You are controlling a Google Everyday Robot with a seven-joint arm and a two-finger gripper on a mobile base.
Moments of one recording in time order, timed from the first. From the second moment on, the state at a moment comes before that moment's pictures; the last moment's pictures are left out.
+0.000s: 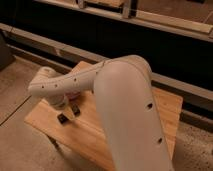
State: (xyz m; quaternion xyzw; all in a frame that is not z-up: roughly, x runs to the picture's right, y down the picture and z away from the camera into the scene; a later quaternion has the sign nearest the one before) arm -0.207 0.125 0.772 -0.30 -0.06 -0.35 0.88
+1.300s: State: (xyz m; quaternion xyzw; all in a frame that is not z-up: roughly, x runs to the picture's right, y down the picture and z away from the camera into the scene) arm -0.205 0.138 0.796 -0.30 -0.05 -0.37 0.88
